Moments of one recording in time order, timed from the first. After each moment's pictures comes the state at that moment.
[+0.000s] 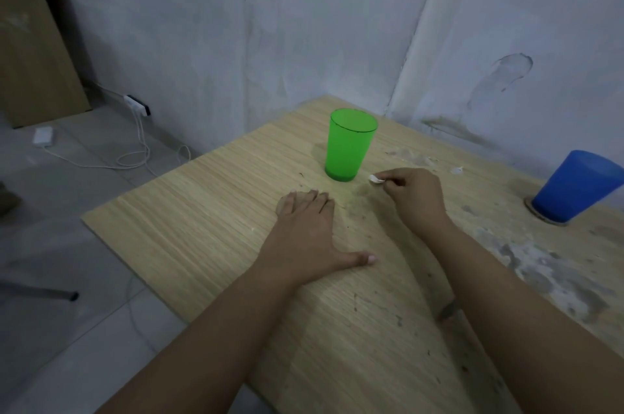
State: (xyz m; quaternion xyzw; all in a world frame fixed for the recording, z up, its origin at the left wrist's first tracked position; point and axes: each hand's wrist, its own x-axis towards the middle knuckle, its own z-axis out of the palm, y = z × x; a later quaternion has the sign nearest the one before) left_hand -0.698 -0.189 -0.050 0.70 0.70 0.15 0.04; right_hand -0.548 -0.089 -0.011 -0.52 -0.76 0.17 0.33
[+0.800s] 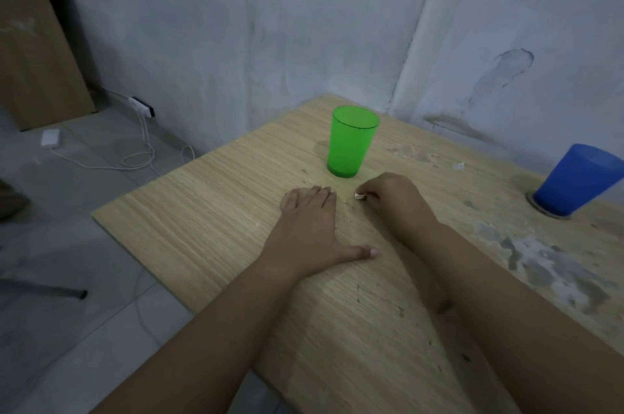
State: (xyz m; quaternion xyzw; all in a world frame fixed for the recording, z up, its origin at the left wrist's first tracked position) left_hand -0.698 -0.190 -0.050 0.70 0.69 0.16 0.05; right_hand -0.561 -0.102 -0.014 -0.44 -0.88 0.07 0.16
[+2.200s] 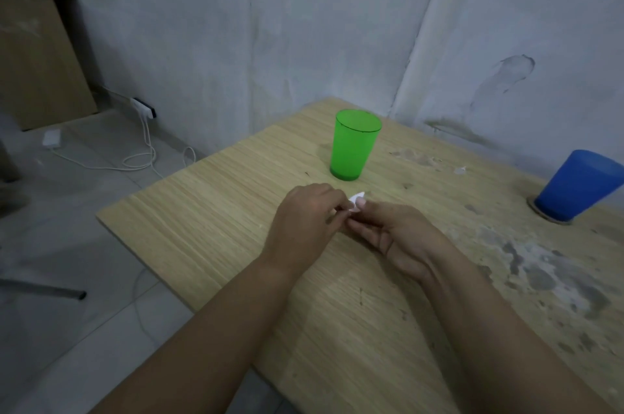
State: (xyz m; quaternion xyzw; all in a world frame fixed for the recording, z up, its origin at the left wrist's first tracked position) left_hand -0.710 -0.189 -0.048 0.70 0.57 0.43 -0.07; right_hand -0.567 -0.150 -0.015 -0.39 -0.39 0.74 0.38
